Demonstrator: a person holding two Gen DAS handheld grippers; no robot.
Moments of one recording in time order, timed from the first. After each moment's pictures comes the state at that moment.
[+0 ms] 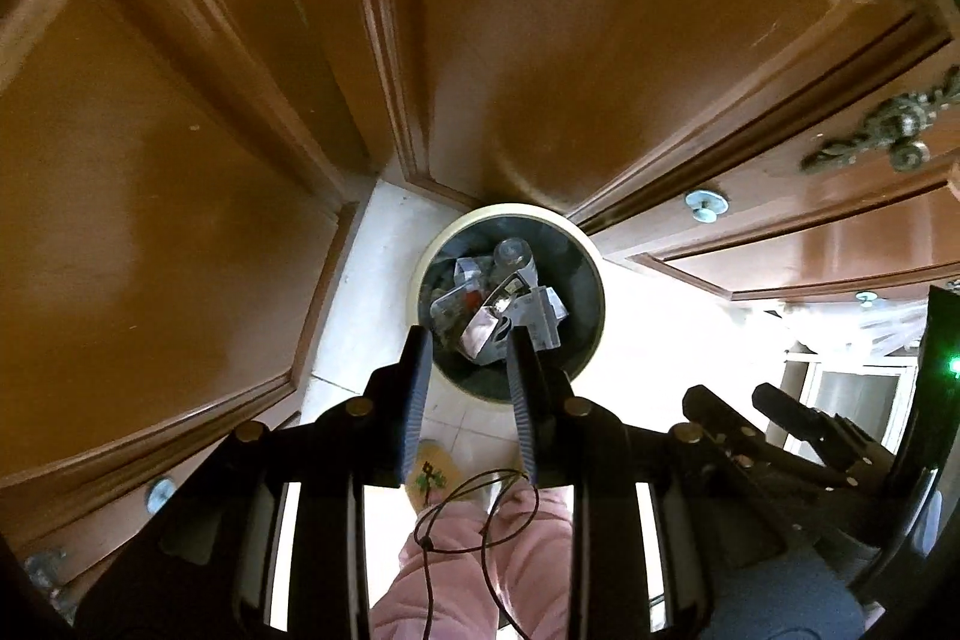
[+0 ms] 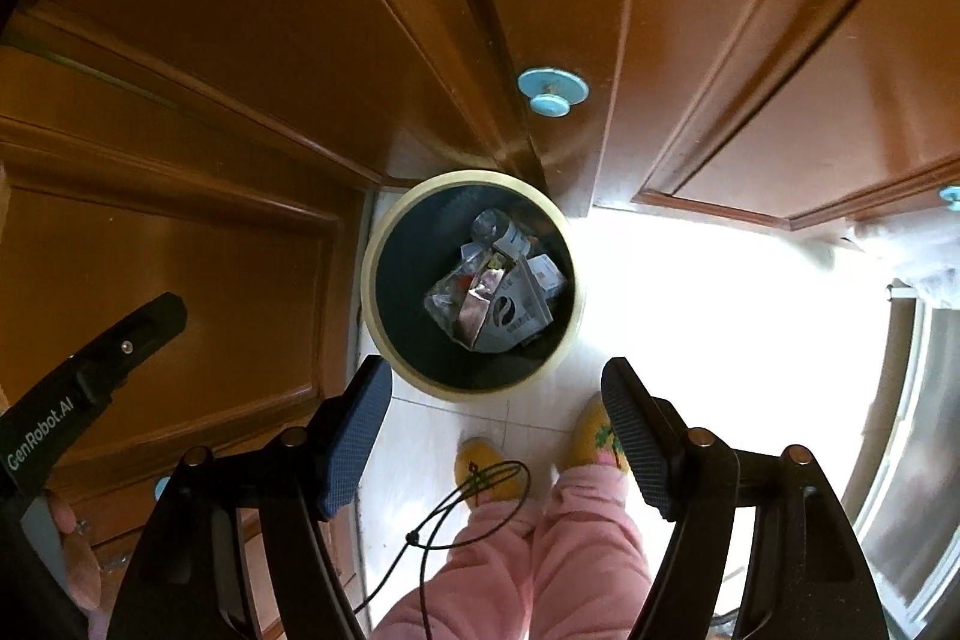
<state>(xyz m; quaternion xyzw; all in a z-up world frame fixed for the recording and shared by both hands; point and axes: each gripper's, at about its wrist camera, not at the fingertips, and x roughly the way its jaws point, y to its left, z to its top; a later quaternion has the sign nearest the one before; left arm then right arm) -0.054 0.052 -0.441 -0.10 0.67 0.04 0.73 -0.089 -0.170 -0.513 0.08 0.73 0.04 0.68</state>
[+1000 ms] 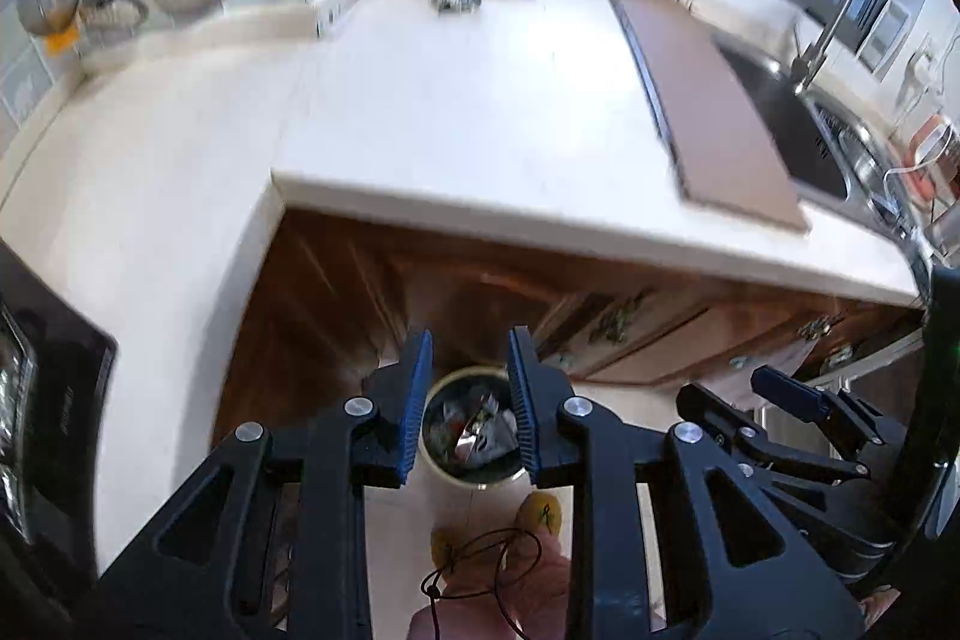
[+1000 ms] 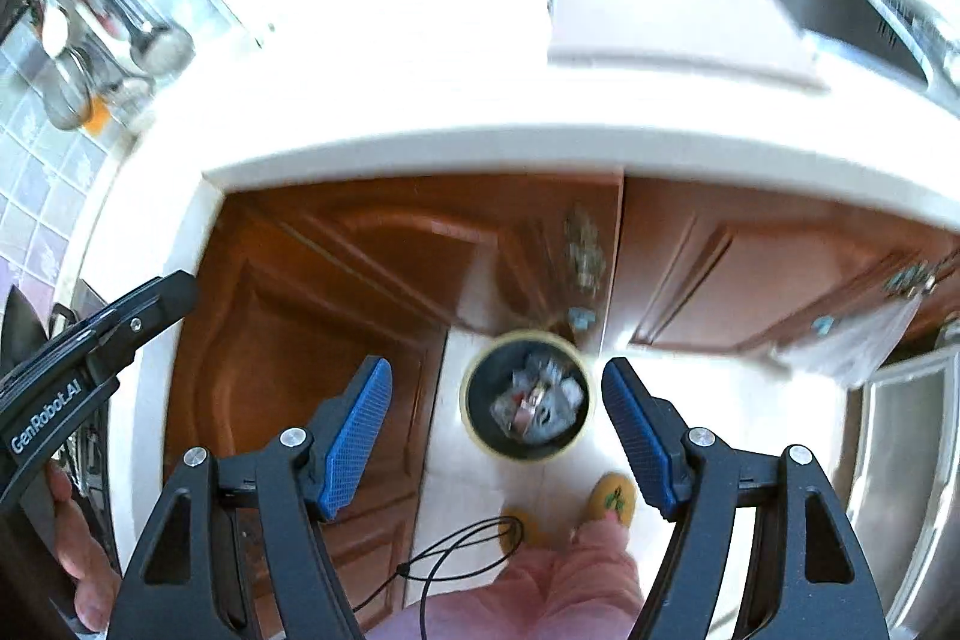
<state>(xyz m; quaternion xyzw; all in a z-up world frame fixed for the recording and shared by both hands) -0.019 0.048 -0.098 -0.04 0.53 -0.02 0.85 -0.070 -0.158 -0.156 0.09 0.60 0.06 0.79</state>
